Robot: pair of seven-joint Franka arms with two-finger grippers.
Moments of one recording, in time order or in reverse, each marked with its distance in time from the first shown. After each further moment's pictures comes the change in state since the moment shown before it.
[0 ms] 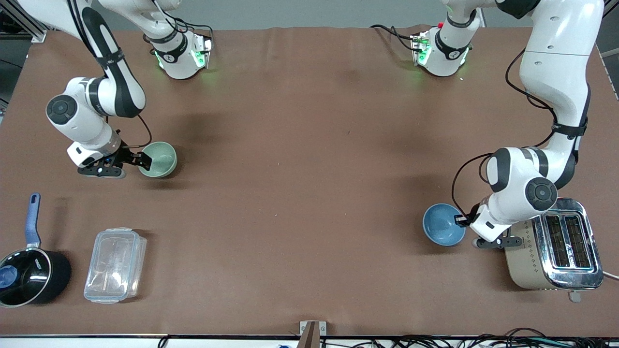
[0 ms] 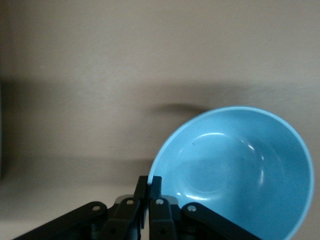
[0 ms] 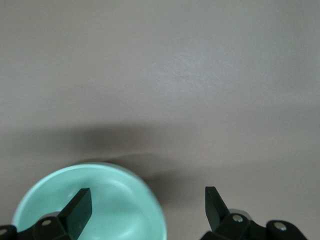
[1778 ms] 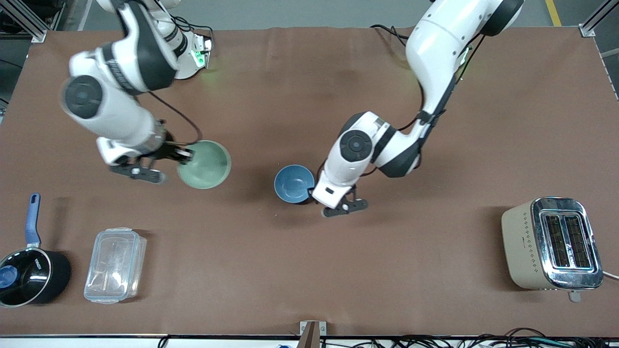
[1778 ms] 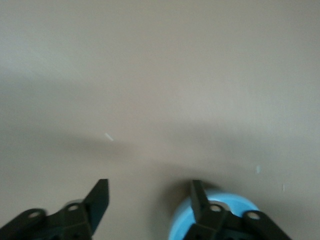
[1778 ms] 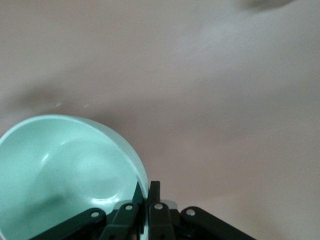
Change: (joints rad) left arm -0.542 0.087 -0.004 0.349 0.001 -0.135 -0.766; right arm 0.126 0.036 0.422 0.673 0.137 -0.775 0.712
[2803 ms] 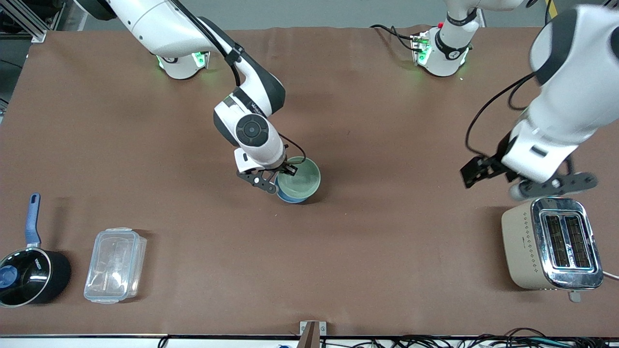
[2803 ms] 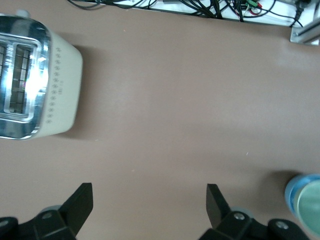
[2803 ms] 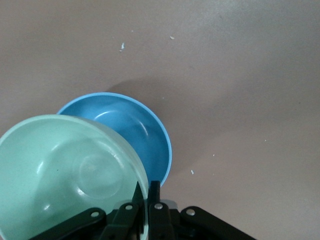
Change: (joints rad) left arm 0.283 -0.482 0.123 0.017 0.001 -0.532 0.569; right arm 0.249 0.404 0.061 0.172 -0.123 0.225 0.499
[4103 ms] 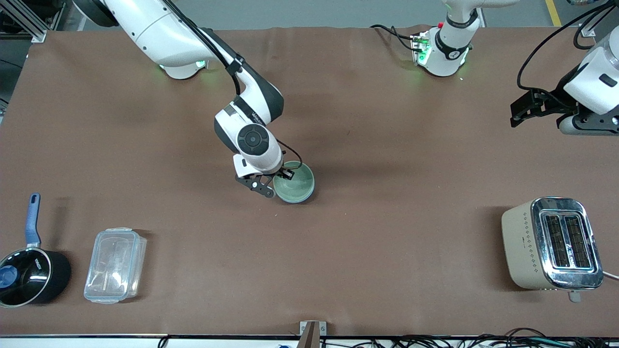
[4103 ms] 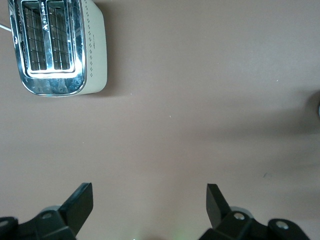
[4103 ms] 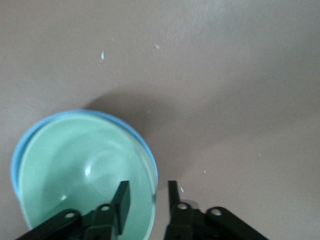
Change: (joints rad) left arm 0.212 -0.213 -0.109 -0.159 -0.012 -0.189 0.259; right arm -0.015 0.022 -0.013 0.010 -0.027 -0.009 0.002
